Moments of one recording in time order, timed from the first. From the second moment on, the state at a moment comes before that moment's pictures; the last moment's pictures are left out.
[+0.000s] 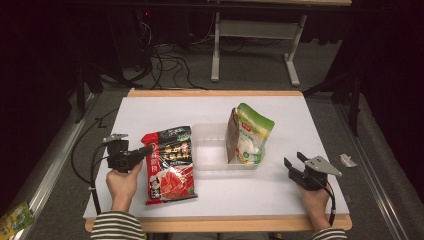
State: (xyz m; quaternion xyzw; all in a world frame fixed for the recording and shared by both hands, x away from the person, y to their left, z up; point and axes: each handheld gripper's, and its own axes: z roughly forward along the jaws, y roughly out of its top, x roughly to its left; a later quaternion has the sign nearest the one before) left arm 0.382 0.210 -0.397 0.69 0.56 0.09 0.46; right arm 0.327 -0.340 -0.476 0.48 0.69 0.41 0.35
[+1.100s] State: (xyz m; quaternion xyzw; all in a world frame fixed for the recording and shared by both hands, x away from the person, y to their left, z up) left arm 0.347 0.196 -0.344 0.70 0.49 0.14 0.50; right arm 0.326 -0.340 -0.476 0.48 0.69 0.41 0.35
